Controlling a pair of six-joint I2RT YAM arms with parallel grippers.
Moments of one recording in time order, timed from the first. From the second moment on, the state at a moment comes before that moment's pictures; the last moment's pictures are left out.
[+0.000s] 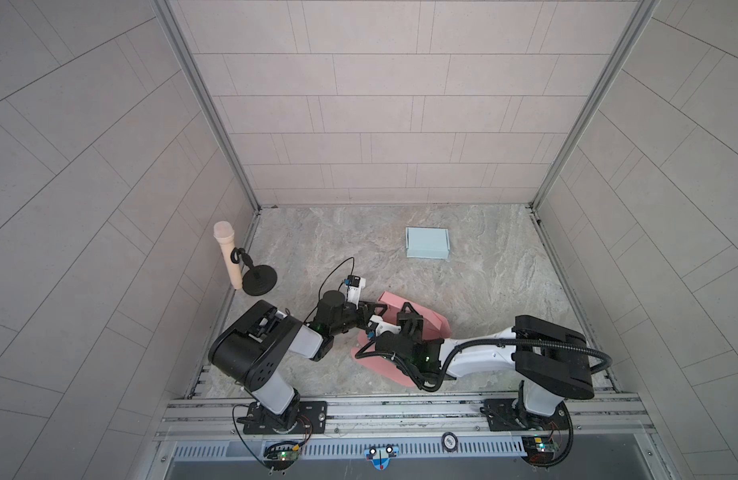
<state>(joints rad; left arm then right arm) -0.51 1.62 0.29 0.90 0.45 -0.53 1.23 1.72 0.80 0.13 1.15 -0.80</state>
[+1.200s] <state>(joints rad) -0.69 1.61 0.27 0.86 0.19 -0.33 1.29 1.63 0.89 -0.20 0.99 -0.42</state>
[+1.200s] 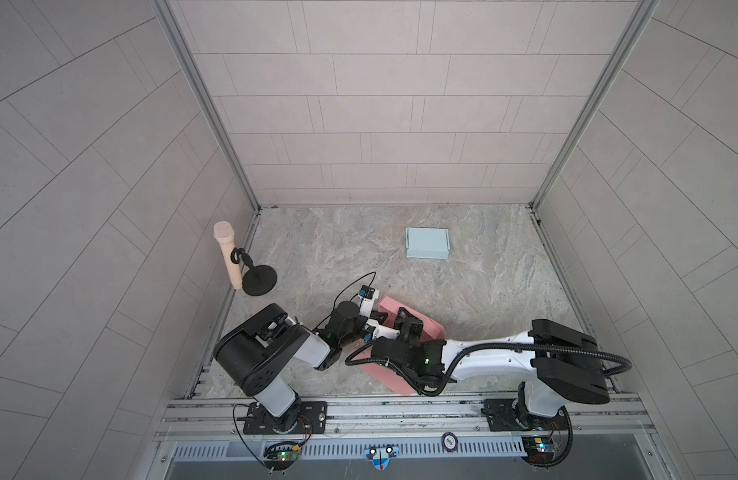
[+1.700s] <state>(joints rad) -0.76 1.54 0.27 0.76 0.06 -0.29 1.32 1.32 0.88 -0.33 0.64 0.05</state>
